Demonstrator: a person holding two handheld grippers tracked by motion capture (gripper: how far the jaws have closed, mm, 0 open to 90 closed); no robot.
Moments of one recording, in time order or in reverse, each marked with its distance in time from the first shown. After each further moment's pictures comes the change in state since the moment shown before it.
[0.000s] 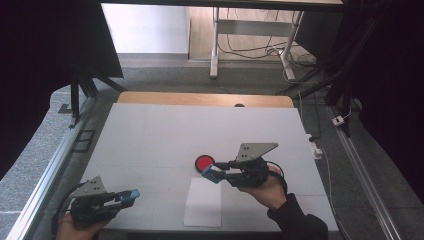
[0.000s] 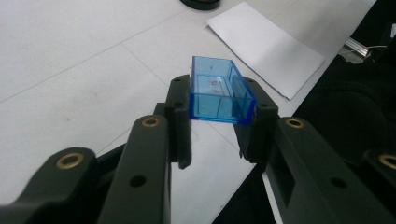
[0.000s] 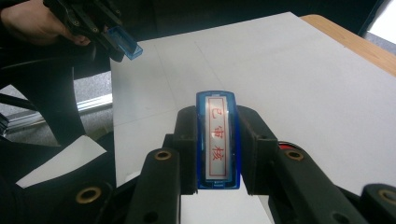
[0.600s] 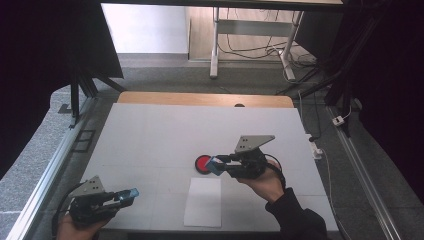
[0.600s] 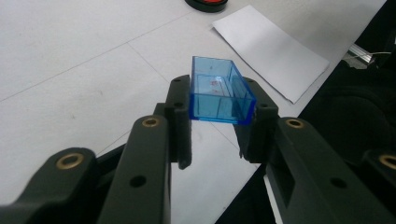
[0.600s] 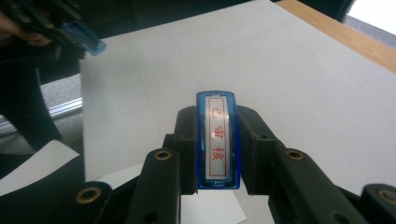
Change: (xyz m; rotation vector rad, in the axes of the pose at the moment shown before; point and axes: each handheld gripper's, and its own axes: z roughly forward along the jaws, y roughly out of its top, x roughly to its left) left arm 0.001 -0.001 0.000 0.002 0.020 -0.020; right arm -0.024 -0.001 0.010 0.032 -0.064 0.056
